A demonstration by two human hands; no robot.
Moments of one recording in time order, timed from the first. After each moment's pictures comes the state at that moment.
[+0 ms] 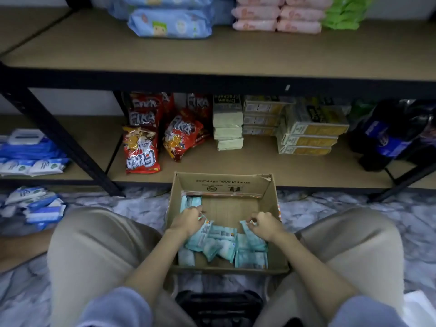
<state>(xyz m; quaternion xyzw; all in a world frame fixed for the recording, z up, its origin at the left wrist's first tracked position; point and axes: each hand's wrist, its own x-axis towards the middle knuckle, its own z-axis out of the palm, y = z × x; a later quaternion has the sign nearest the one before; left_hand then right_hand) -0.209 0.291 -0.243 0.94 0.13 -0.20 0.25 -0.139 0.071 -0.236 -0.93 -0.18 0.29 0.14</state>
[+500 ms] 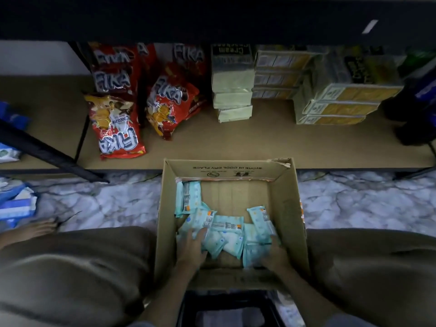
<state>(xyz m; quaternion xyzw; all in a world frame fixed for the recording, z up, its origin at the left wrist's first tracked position) -0.231 0.285 -0.397 0.89 0.21 -0.30 0.27 -0.169 0.058 -0.390 -0.85 0.19 0.40 0.27</state>
